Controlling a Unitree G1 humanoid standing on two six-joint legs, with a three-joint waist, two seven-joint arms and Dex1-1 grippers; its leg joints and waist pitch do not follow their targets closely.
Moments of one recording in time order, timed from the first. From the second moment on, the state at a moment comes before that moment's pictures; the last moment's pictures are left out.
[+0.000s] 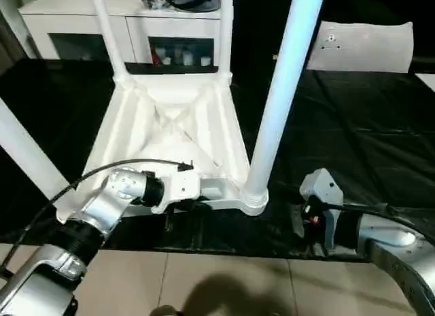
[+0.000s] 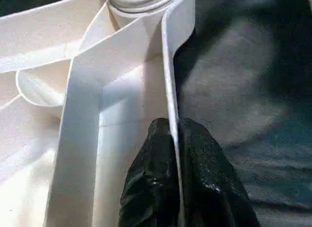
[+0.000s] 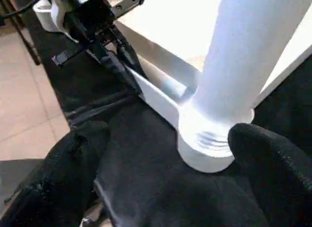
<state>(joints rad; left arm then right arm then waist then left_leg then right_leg) -0.59 0.47 -0.45 0.60 0.00 -0.14 -1.10 -0.04 -0.59 0.14 -0.41 0.40 0.62 0.71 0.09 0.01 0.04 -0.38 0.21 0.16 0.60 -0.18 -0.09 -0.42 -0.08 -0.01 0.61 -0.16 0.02</state>
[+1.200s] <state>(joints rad) -0.55 0.27 -0.32 0.40 -0.07 0.38 -0.82 -0.03 -0.57 0.14 -0.39 0.38 0.62 0.70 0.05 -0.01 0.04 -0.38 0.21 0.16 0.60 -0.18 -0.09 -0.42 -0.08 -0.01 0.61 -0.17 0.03</state>
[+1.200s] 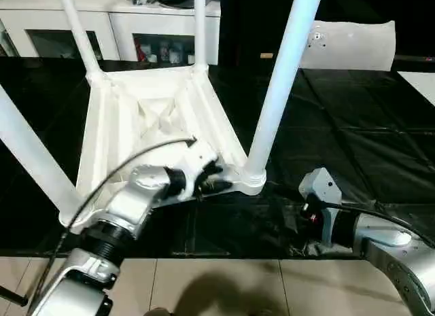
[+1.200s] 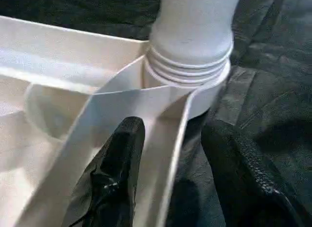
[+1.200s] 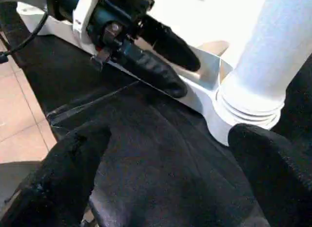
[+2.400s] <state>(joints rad) -0.57 0.47 -0.41 0.45 -0.03 0.14 -1.18 -0.03 -0.57 0.13 -0.33 0.36 0.56 0.71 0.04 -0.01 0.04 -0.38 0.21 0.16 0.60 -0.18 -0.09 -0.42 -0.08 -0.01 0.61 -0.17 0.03</state>
